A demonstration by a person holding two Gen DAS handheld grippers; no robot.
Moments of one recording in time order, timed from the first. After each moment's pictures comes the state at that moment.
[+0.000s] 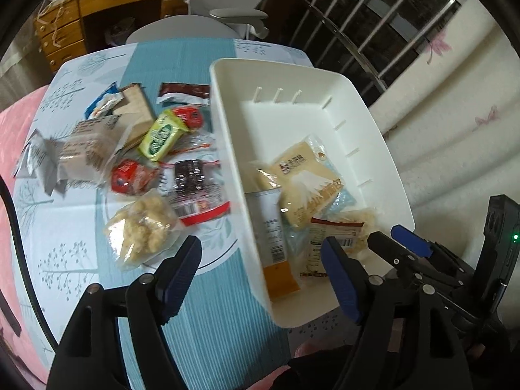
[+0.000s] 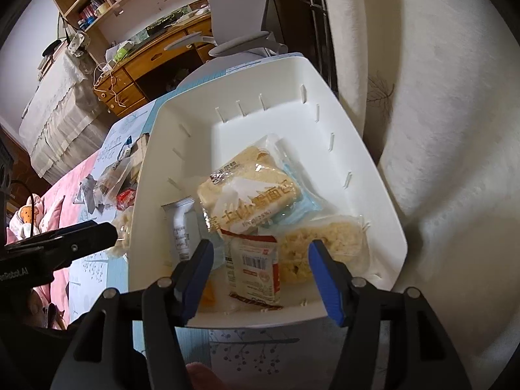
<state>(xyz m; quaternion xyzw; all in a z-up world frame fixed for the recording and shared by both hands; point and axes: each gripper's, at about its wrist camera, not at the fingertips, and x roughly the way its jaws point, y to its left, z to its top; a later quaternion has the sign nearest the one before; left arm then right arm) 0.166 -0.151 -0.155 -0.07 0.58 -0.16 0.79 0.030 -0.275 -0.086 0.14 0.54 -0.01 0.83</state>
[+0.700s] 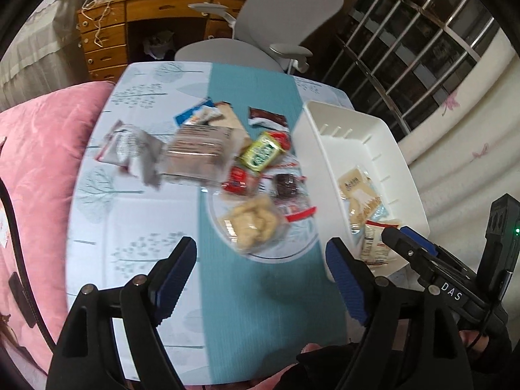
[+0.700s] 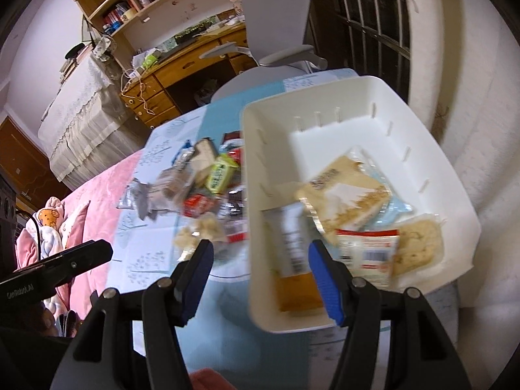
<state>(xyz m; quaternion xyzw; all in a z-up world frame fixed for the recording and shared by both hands) 0.135 -0.003 -0.119 -0.10 0.54 -0.12 0.83 0.036 -0.160 -0.054 0.15 0.50 0.02 0.85</state>
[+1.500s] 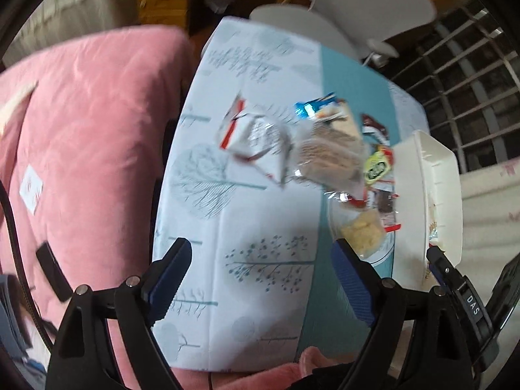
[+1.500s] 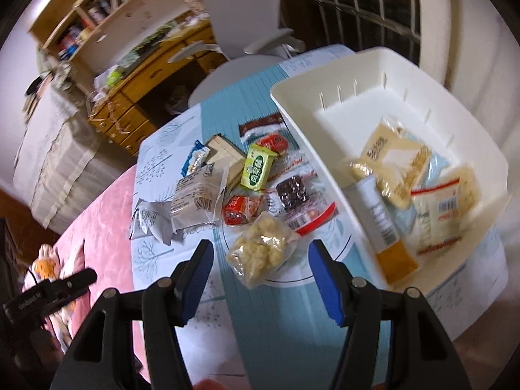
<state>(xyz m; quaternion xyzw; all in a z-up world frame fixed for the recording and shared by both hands) 0.200 0.162 -0.154 -0.15 0.64 -0.03 0.75 0.075 -0.072 -0.070 0.24 0.53 -0.10 0.81</state>
